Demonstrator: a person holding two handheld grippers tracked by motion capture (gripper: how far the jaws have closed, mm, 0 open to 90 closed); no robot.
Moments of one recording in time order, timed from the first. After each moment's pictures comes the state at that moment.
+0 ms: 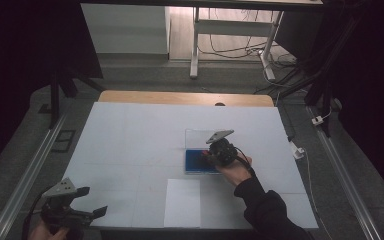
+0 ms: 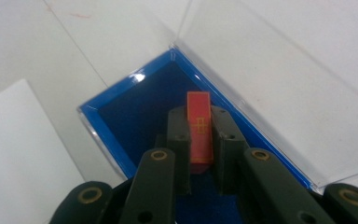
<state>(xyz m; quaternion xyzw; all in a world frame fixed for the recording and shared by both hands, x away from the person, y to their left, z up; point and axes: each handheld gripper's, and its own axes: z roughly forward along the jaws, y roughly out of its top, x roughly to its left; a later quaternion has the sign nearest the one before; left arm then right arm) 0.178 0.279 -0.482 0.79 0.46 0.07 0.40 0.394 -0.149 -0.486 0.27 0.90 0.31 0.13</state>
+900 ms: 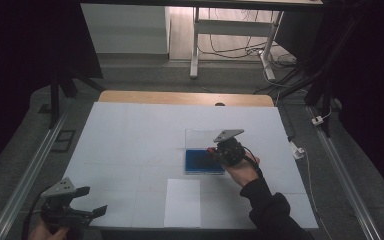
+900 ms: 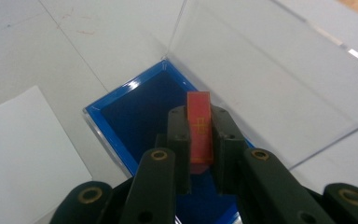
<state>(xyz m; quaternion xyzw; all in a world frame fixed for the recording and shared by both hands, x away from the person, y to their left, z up) 0.179 0.279 -0.482 0.79 0.46 0.07 0.40 0.386 -0.166 -0.469 0.27 0.89 0.34 0.15</state>
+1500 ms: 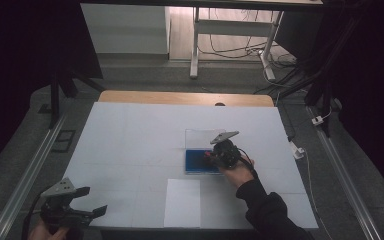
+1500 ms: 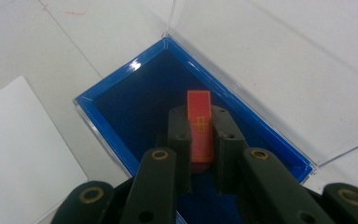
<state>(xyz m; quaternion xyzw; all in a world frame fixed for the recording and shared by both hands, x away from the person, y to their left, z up) 0.179 0.280 -0.482 0.79 0.46 0.07 0.40 0.393 -0.160 -0.492 0.30 0.89 0.32 0.12</state>
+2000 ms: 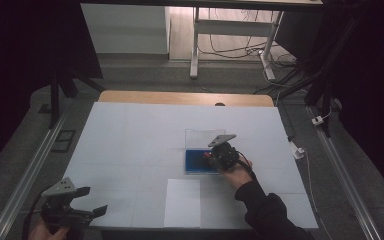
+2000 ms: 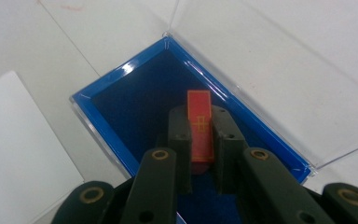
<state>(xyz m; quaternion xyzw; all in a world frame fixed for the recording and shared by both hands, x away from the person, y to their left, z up) 0.180 0.279 -0.482 0.79 0.46 0.07 0.40 0.386 -0.156 -0.494 0.29 0.89 0.32 0.15</state>
